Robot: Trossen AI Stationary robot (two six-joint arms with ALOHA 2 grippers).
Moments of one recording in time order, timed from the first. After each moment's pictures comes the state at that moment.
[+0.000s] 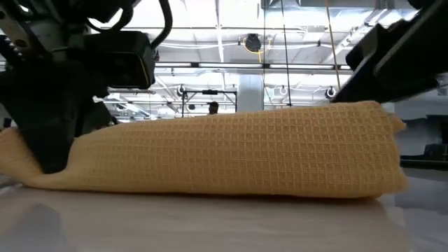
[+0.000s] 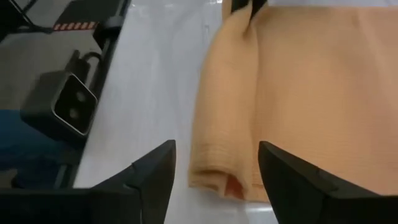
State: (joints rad) left arm -0.43 1.72 0.79 0.00 0.26 -0.65; right arm 0.76 1.86 0.99 0.11 0.55 0.62
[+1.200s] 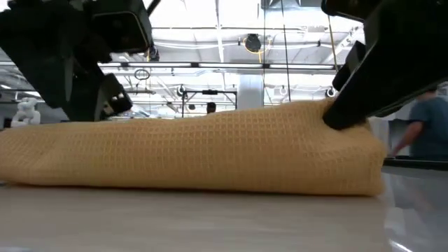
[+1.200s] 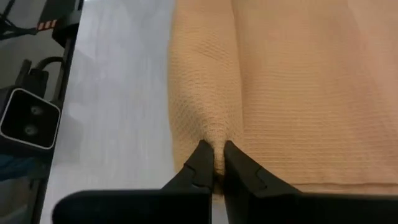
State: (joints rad) left arm -0.41 1.57 0.79 -0.11 0.24 -0.53; right arm 0.67 1.83 0.99 0.00 0.44 0.75
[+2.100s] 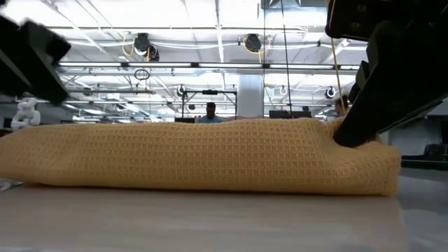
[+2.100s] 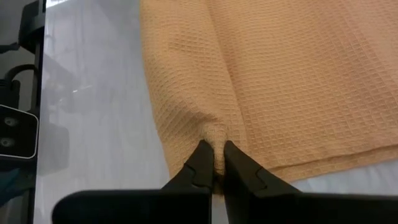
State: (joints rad) left arm -0.87 1.64 0.79 -0.06 -0.67 -0.62; right arm 0.67 1.83 0.99 -0.08 0.44 0.93
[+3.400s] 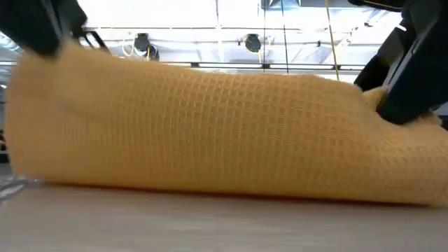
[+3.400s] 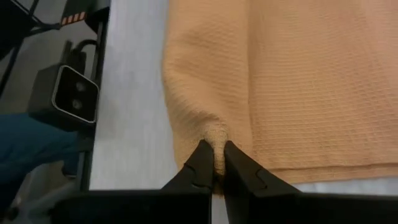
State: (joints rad) left arm -0.63 1.52 0.85 -0.13 -0.13 -0.62; right arm 0.72 1.82 0.99 0.00 0.39 0.82
